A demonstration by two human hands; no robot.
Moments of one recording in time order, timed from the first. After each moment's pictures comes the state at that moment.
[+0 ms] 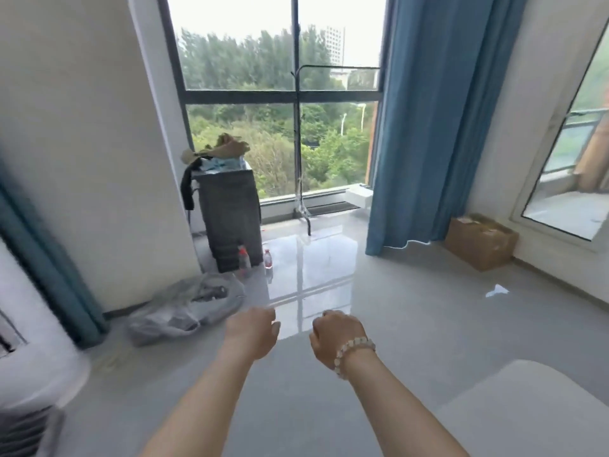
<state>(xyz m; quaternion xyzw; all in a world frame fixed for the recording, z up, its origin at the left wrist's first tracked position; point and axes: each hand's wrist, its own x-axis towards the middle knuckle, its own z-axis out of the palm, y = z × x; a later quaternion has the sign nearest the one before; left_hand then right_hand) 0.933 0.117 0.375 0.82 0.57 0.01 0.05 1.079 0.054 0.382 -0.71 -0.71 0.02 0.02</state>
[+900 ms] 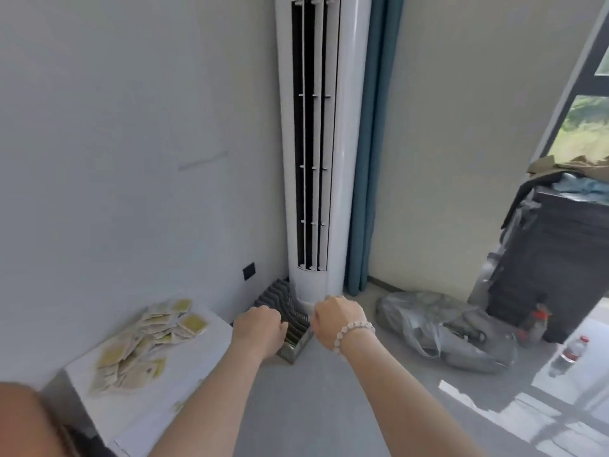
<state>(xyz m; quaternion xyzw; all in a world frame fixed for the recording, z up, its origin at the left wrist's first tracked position) 0.480 0.135 0.352 0.44 0.90 -0.03 0.03 0.584 0.241 0.368 -0.27 -0.96 0.02 -0.01</state>
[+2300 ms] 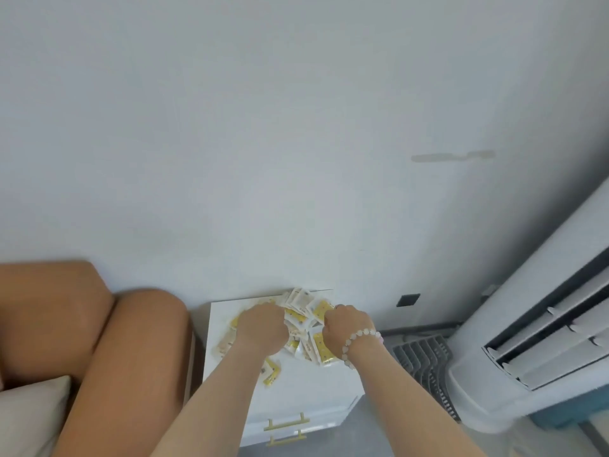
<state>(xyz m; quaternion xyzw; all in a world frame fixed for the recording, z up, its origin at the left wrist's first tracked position) 0.095 0.029 0.264 0.06 0.99 0.06 0.14 0.106 0.185 0.278 0.05 -0.99 -0.01 -0.16</state>
